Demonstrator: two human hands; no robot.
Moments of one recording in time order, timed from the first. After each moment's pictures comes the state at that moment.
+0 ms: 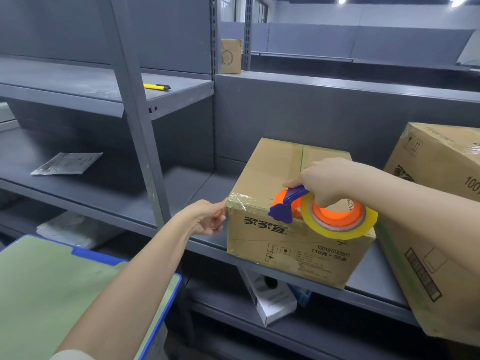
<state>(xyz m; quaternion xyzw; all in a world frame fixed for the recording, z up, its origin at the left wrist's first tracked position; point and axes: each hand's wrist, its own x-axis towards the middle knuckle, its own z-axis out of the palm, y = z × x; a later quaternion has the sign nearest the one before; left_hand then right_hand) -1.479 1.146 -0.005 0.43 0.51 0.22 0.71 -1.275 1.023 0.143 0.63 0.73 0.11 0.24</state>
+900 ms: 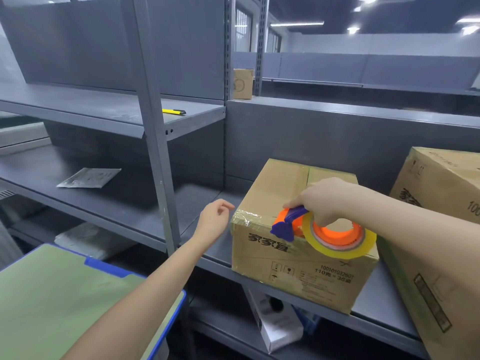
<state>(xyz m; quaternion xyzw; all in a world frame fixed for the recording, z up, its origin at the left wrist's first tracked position) -1.471 1.114 0.011 0.68 0.52 0.38 0.34 -1.275 1.019 0.145 0.61 0.74 0.13 0.25</state>
